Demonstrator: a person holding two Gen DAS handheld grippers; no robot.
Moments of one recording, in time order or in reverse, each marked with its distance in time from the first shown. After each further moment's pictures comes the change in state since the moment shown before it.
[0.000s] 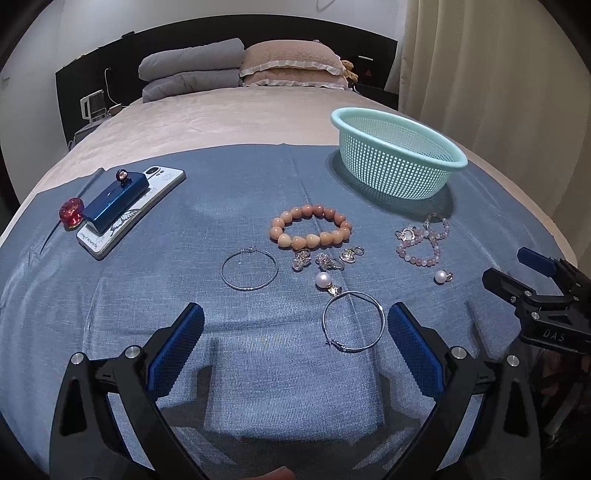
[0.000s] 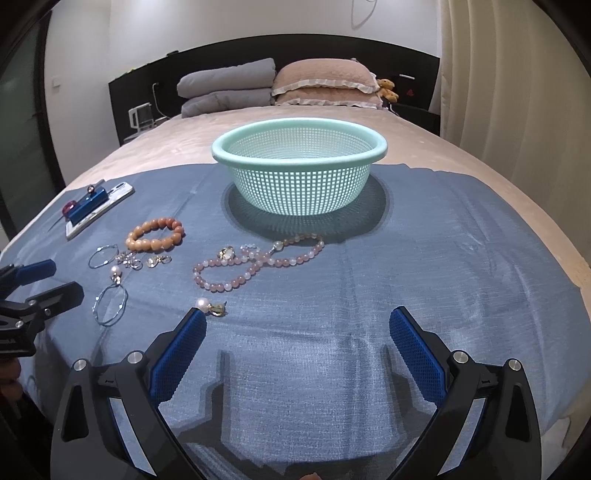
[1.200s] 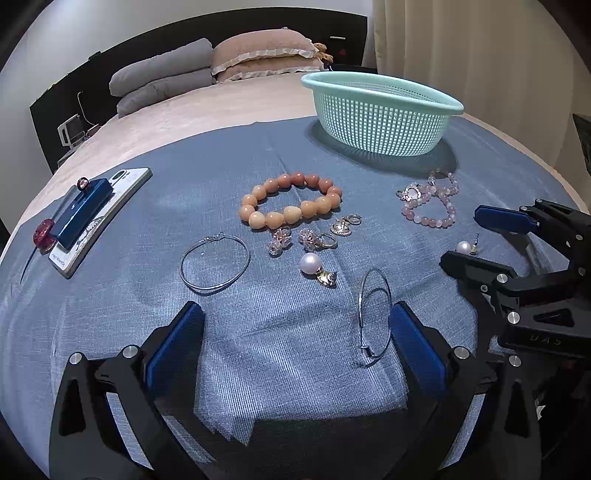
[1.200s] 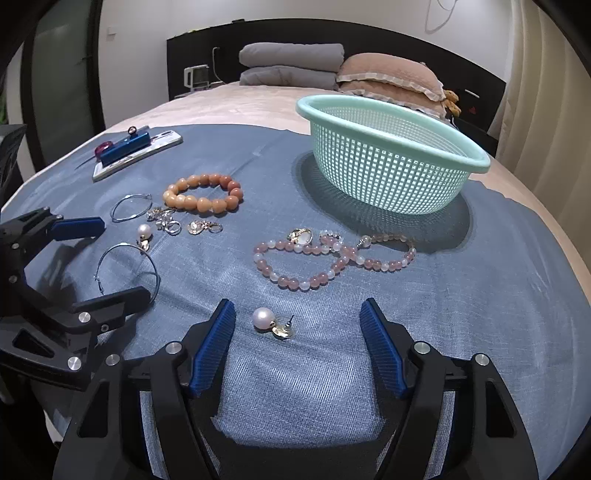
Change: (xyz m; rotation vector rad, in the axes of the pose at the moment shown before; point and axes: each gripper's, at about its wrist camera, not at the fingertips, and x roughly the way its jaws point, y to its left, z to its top) left arm 0.041 -0.017 -0.014 0.149 0.032 0.008; right arm 0.042 0.051 -0.007 -0.247 0.046 0.097
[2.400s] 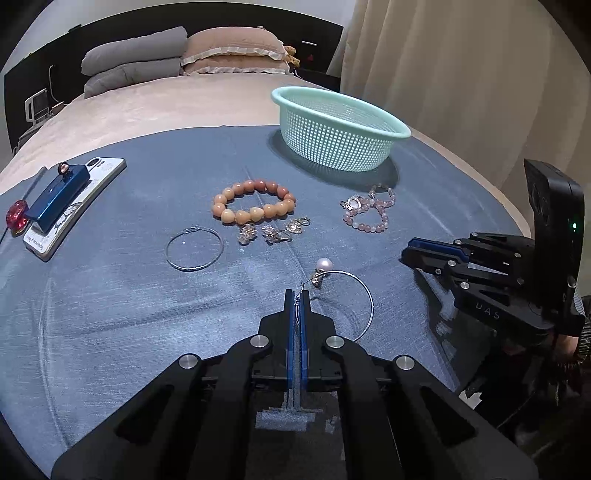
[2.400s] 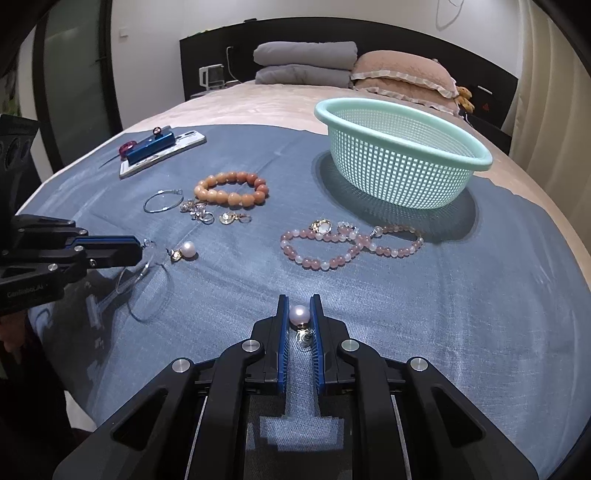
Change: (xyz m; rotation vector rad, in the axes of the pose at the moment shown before) left arm -0.039 0.020 -0.002 -0.075 0.006 -0.253; right arm -0.025 -0.004 -0.004 0.038 0.013 0.071
